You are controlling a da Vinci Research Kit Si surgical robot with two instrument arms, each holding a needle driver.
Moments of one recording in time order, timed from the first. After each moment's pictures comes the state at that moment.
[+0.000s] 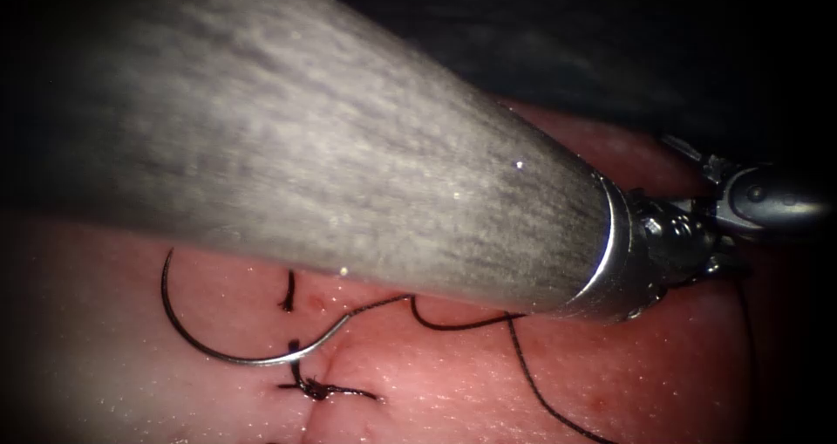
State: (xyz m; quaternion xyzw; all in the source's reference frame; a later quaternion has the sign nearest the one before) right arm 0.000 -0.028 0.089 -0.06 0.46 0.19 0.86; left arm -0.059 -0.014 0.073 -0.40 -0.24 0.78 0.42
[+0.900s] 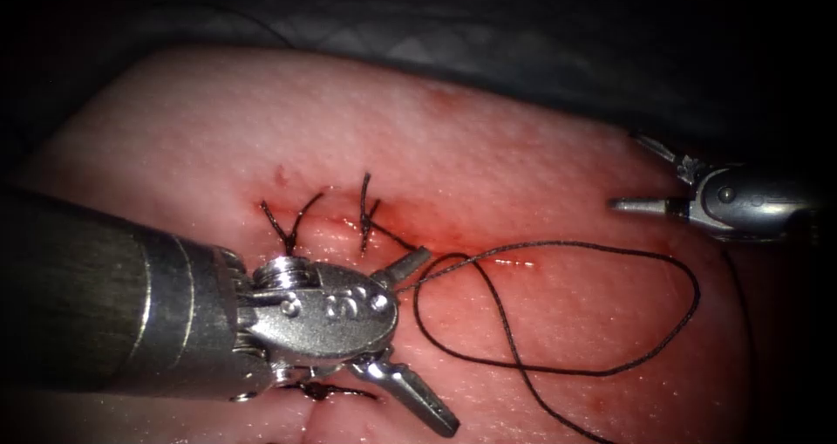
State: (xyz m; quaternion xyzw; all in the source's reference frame) right arm 0.003 -0.028 0.090 -0.06 0.47 0.18 0.86; left arm -0.035 -0.020 0.068 -0.43 -0.28 0.80 0.30
